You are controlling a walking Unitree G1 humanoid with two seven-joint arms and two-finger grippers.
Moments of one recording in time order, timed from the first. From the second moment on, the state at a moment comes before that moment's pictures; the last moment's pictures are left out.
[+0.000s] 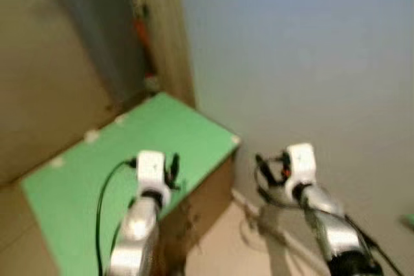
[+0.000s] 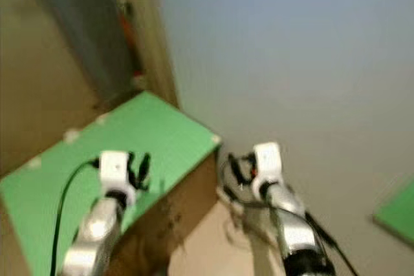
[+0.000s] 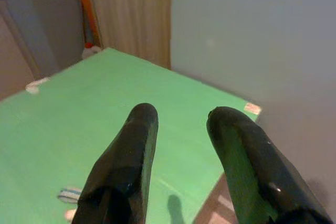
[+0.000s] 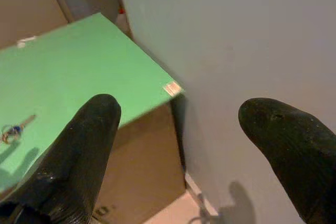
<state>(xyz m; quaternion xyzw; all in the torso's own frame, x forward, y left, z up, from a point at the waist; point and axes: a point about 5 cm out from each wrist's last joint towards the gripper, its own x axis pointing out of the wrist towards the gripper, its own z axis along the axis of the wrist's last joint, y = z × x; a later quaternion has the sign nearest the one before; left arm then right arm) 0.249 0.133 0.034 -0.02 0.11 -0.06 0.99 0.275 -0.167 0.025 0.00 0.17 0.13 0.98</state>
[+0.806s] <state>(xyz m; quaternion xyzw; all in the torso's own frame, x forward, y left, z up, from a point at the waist) 0.246 0.140 0.030 0.00 0.13 -0.05 0.99 0.281 -0.145 0.030 0.01 0.15 0.18 0.97</state>
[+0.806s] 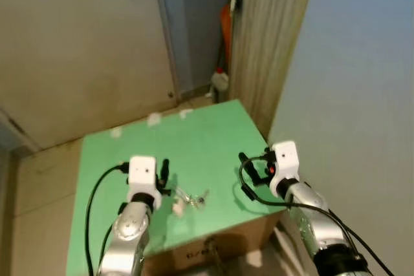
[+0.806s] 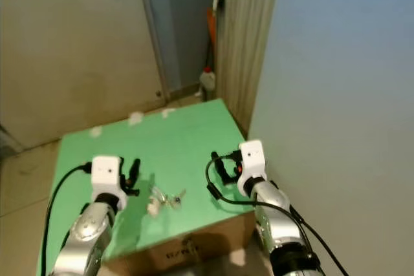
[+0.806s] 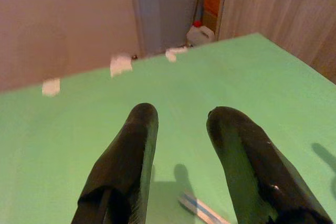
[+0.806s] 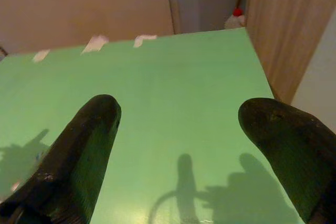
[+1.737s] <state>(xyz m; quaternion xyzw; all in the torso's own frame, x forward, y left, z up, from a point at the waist) 0.288 0.172 -0.001 0.15 0.28 -0.05 0.94 0.229 -0.197 0.030 -0.03 0.20 0.15 0.97</state>
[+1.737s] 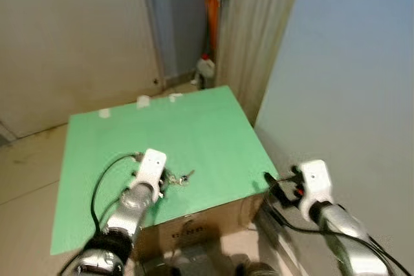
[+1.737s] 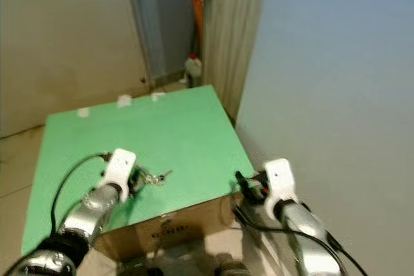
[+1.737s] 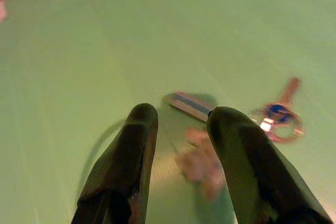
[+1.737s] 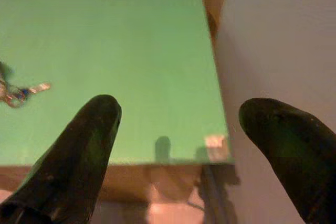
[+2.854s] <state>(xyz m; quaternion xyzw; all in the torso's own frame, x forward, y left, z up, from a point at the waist) 0.296 0.173 -0.006 0.09 0.34 0.00 0.93 0.201 -0.210 0.038 -0.02 0.23 0.13 0.96</state>
